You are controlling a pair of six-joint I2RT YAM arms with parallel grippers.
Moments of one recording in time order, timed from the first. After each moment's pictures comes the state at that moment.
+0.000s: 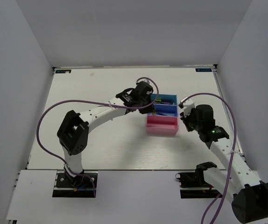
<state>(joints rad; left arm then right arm) -0.83 1.85 1.53 -0.46 -0.02 -0.87 0.27 0.87 0.61 -0.39 -0.11 -0.37</state>
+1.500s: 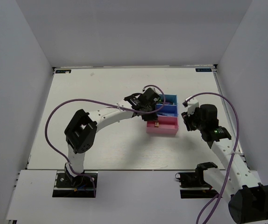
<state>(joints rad) -0.90 1.93 1.56 -0.56 -0.03 -0.83 0.20 0.86 0.61 -0.39 -0.15 -0.36</state>
